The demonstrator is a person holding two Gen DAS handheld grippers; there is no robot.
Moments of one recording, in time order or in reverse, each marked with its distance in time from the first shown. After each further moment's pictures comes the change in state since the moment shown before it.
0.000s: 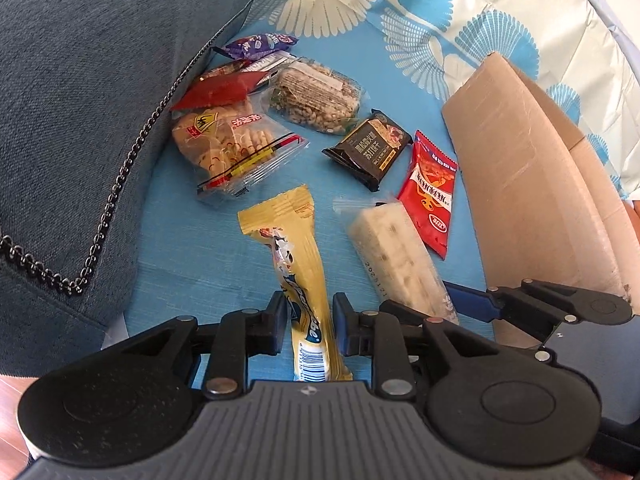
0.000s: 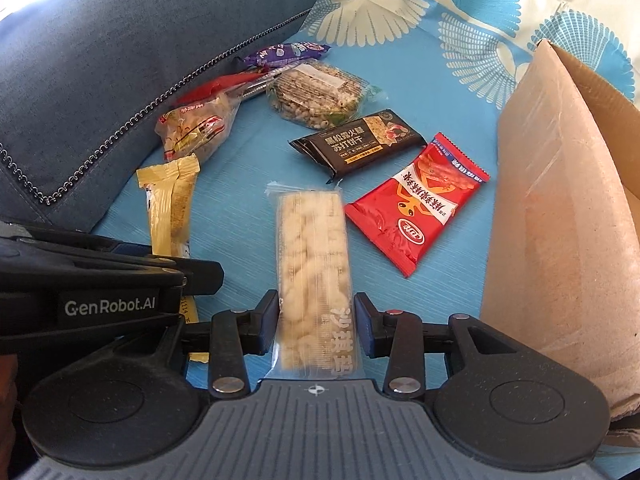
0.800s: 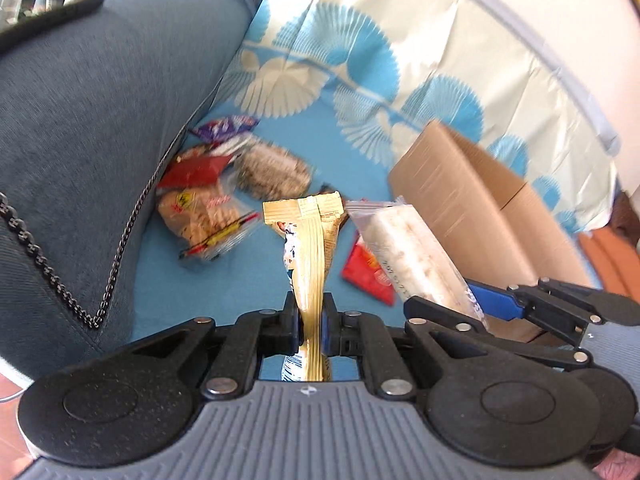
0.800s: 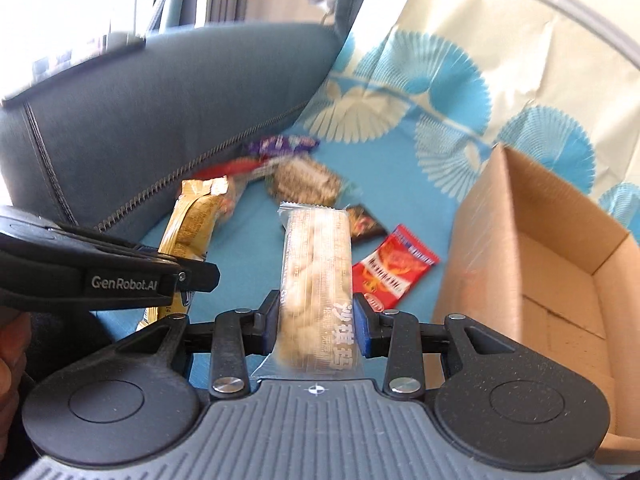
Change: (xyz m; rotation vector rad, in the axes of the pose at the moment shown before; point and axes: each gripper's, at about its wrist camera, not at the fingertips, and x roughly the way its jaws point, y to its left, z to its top) left arm -0.050 -0.003 -0.009 0.020 -0.241 -0.136; right arm -0.081 0.001 -0.012 -0.065 -0.283 -0.074
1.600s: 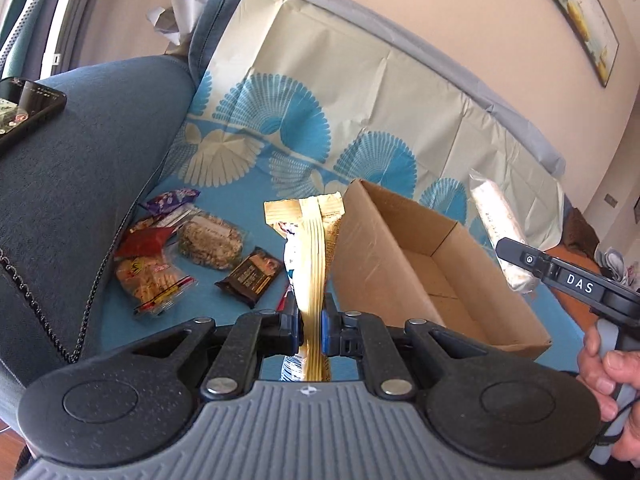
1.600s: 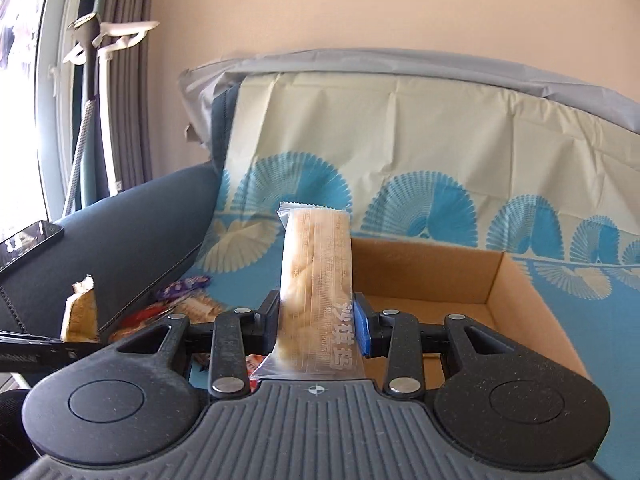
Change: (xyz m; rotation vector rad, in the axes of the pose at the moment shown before) left arm -0.053 -0.038 0.002 0.068 -0.165 -0.129; right arm -0.100 -0.134 -0.015 0.262 -0.331 -0.152
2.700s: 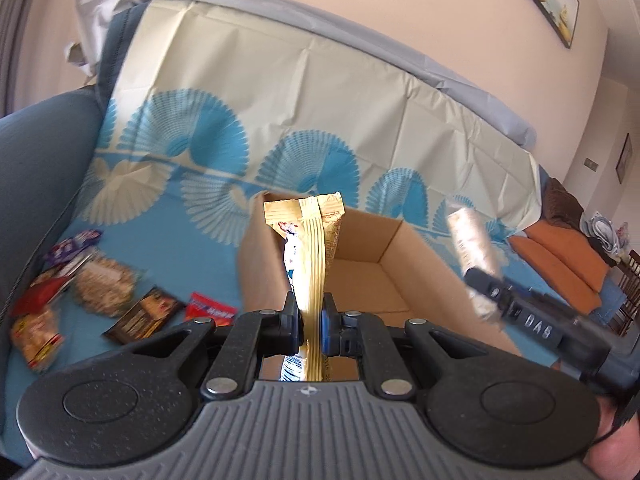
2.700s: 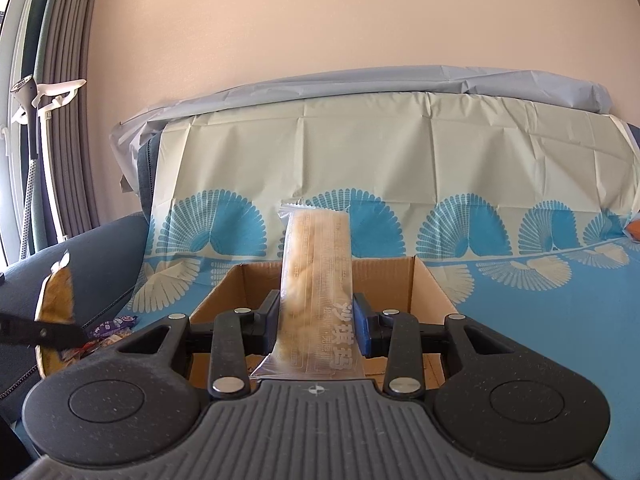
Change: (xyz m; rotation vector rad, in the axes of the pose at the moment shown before) left arm 0.067 -0.128 0.028 0.139 -0.006 -0.054; right arm -0.002 -0.105 -0.036 0.128 -0.112 -0.071
